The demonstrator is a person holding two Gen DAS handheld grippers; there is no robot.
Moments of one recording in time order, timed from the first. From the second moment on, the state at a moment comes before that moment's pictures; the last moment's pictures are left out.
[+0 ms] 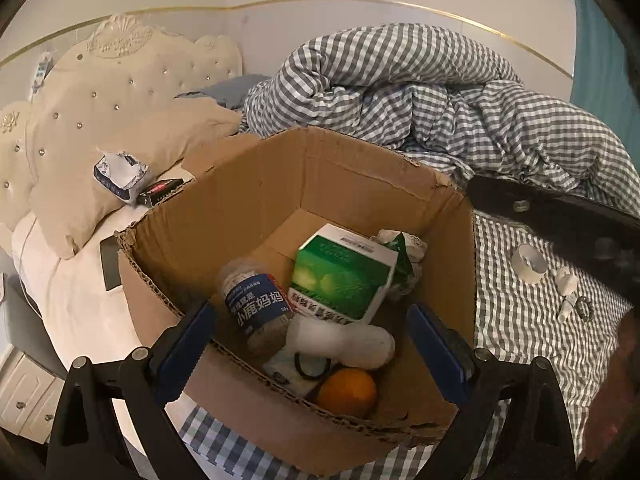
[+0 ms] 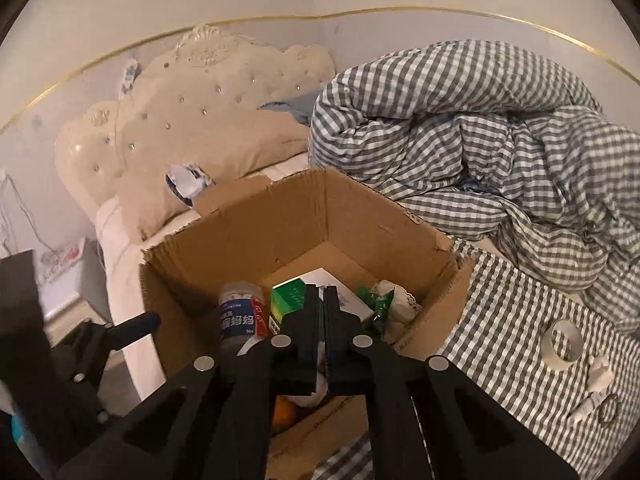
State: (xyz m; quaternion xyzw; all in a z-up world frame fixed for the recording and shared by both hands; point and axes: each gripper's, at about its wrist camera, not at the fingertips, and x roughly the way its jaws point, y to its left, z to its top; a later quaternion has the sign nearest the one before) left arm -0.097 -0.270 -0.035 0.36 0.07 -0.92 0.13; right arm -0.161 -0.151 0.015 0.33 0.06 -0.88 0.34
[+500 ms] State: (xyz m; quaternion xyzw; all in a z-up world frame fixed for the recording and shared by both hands) left arm -0.098 -0.124 -0.007 0.34 0.02 -0.94 0.03; right arm -0.126 0.093 0.032 0.29 -0.05 -0.94 0.18
